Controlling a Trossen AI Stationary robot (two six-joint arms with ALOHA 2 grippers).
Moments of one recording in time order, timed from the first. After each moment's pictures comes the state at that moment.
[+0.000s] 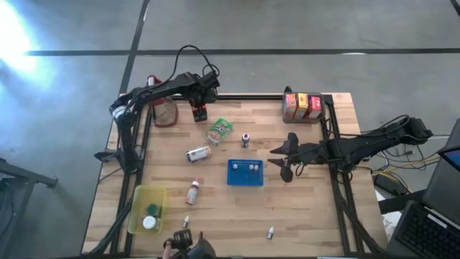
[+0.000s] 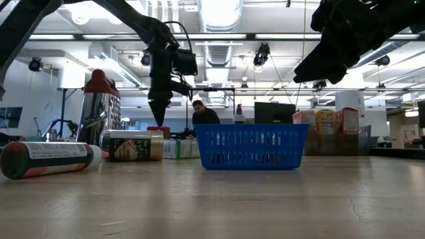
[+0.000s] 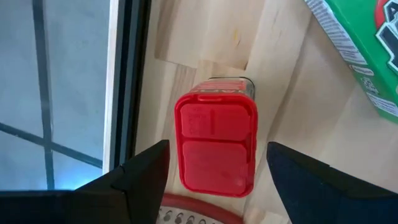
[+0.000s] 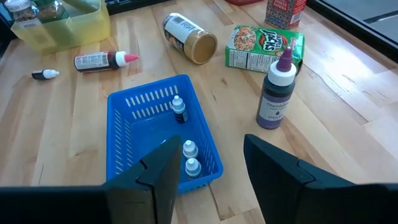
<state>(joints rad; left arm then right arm) 0.65 1.86 1.55 -1.04 -0.22 0.45 0.18 1.00 0.50 -0.05 0.34 0.38</state>
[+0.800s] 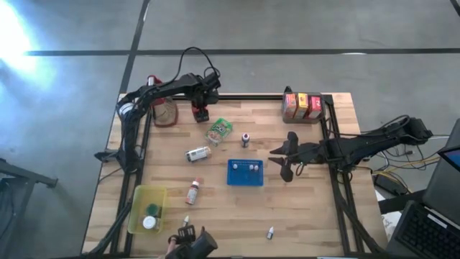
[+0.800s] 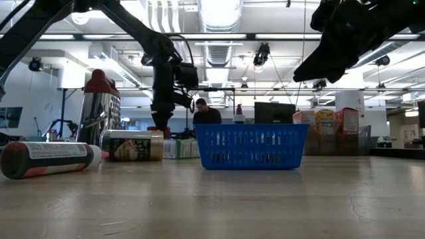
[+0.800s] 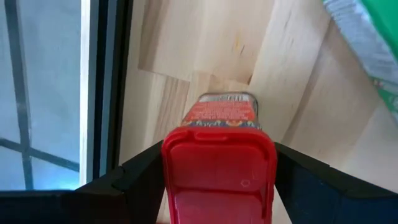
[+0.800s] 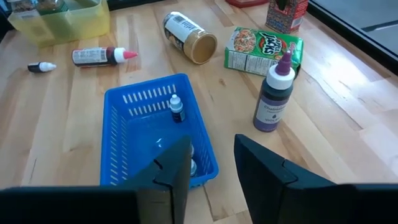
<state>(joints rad) 0.69 1.95 1.55 -0.97 -0.17 0.47 0.17 1.00 0.50 -0.06 0.34 0.34</state>
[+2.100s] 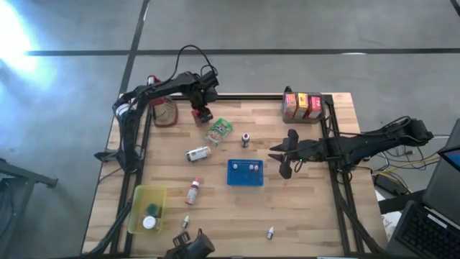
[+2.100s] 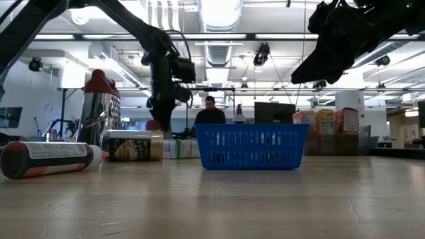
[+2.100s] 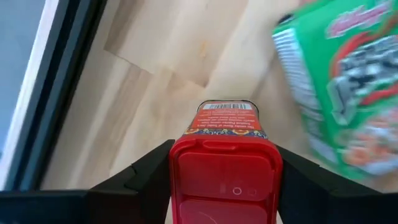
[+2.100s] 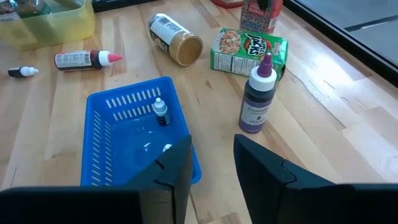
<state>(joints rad) 0.70 1.90 1.55 -1.02 0.00 0.22 0.13 1.00 0.50 -0.06 0.33 0.32</state>
